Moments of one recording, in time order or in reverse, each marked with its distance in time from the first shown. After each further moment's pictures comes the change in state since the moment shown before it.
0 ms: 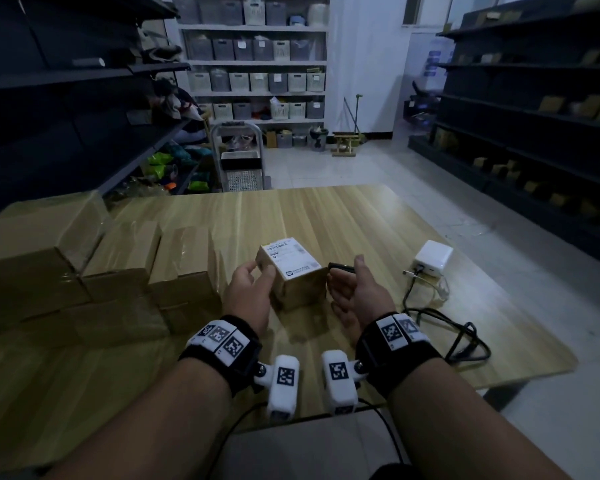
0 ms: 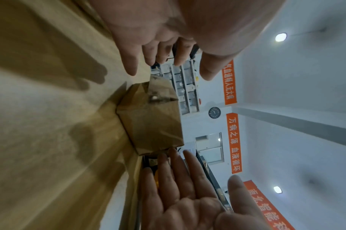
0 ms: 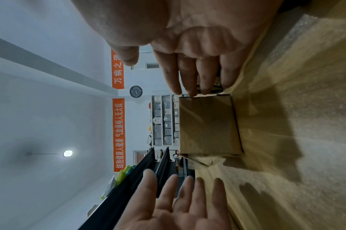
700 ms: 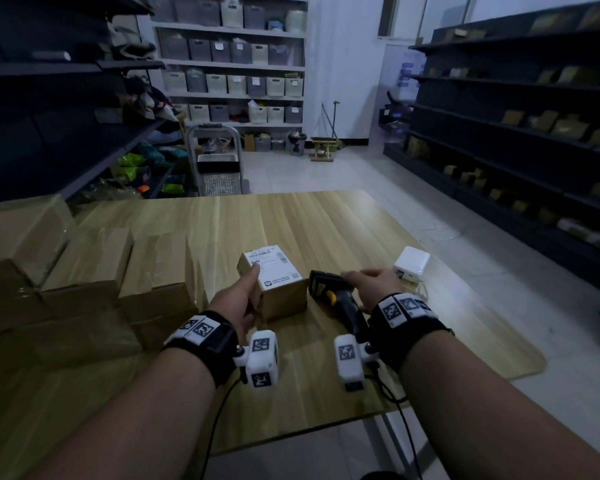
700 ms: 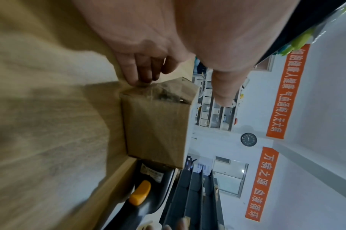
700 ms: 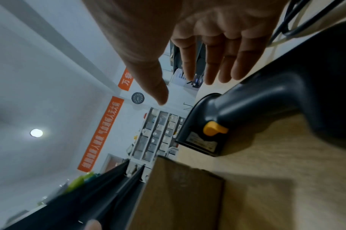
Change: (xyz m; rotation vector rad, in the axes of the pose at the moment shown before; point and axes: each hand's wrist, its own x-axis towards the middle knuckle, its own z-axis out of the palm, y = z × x) left_hand 0.059 -0.024 0.012 -0.390 -0.229 -0.372; right_hand 0.024 -0.050 -0.039 -0.611 0.341 -0.072
